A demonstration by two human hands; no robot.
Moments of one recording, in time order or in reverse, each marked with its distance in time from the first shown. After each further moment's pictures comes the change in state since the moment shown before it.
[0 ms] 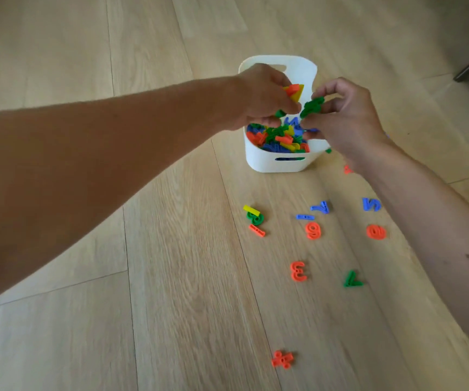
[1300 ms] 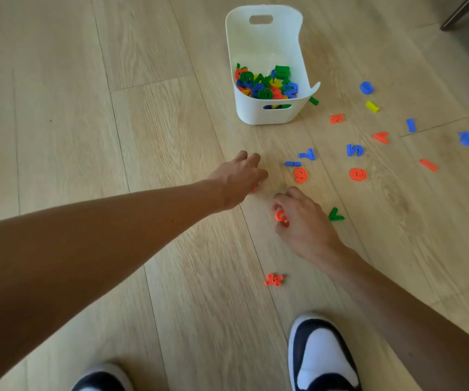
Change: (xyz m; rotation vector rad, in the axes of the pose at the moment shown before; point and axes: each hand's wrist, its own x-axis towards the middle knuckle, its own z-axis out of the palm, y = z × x) left_hand -0.074 -0.169 0.079 1.207 -0.137 0.441; right_hand -0.200 0.110 0.028 -0.808 -0.303 -0.141
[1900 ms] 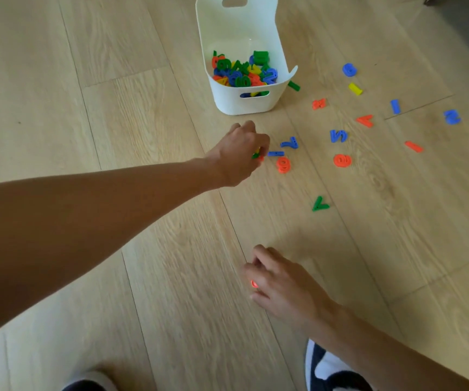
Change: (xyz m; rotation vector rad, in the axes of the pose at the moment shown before) left_hand 0.030 0.021 -0.031 -0.275 0.143 -0.021; right_hand -0.092 -0.004 0.035 -0.026 -0.248 -0.338
